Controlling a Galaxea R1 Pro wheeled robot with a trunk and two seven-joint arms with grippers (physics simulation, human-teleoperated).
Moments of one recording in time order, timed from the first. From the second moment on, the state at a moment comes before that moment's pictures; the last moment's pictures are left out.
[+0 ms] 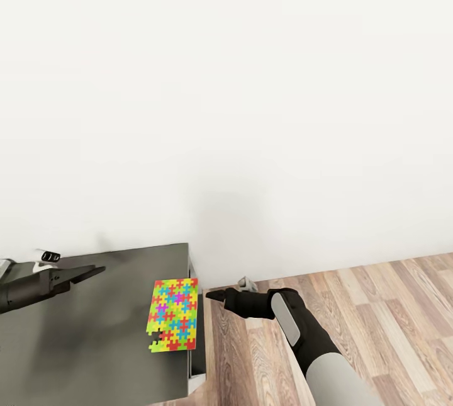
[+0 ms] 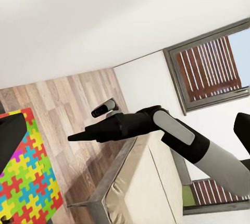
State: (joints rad) left arm -0.42 0.52 0.31 -1.16 0.34 0.93 -1.57; right arm -0.60 0.17 0.05 -0.77 -0.44 0.84 0.47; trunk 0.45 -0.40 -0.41
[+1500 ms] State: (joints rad) left arm -0.42 0.52 0.31 -1.16 0.34 0.93 -1.57; right arm -0.60 0.17 0.05 -0.77 -0.44 0.84 0.47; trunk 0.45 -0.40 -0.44
